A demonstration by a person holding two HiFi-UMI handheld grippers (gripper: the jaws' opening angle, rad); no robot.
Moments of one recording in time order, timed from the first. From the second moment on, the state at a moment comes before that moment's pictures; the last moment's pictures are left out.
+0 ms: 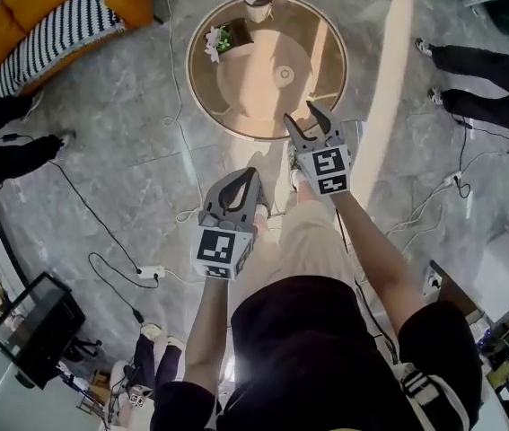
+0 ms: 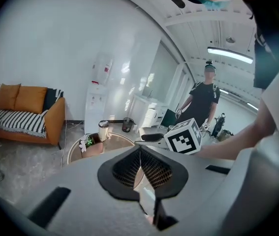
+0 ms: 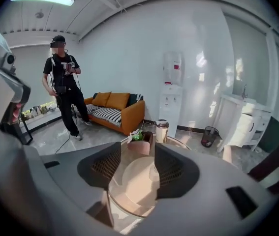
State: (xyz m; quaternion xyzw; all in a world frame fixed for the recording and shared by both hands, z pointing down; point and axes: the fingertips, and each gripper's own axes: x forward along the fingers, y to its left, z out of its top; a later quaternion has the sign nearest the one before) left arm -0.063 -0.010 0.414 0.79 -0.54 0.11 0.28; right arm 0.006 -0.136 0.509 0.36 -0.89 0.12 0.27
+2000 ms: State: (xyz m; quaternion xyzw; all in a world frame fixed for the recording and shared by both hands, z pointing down) left arm -0.072 0.048 0.244 0.85 -0.51 0.02 0.15; right arm 0.056 0.031 0.221 0.39 -0.91 0.09 0.11
